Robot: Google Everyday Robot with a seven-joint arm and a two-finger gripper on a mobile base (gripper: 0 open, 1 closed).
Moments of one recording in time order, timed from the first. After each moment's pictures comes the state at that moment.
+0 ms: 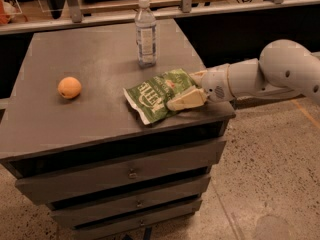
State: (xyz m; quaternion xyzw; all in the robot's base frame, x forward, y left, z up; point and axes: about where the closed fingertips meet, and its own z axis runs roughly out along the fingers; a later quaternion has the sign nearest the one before) arm 0.598 -0.071 0.826 -0.46 0.74 0.28 0.41
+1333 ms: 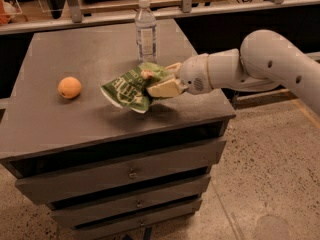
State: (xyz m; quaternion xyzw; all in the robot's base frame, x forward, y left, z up) arm 0.584 -0.002 0.873 -0.49 0.67 0.33 0.44
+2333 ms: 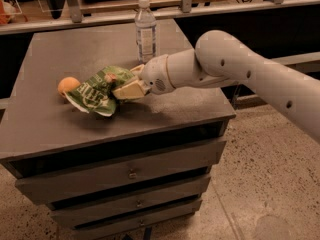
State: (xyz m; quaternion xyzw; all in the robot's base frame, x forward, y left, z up) arm 0.589 0.088 0.863 -0.52 0.65 0.35 0.43
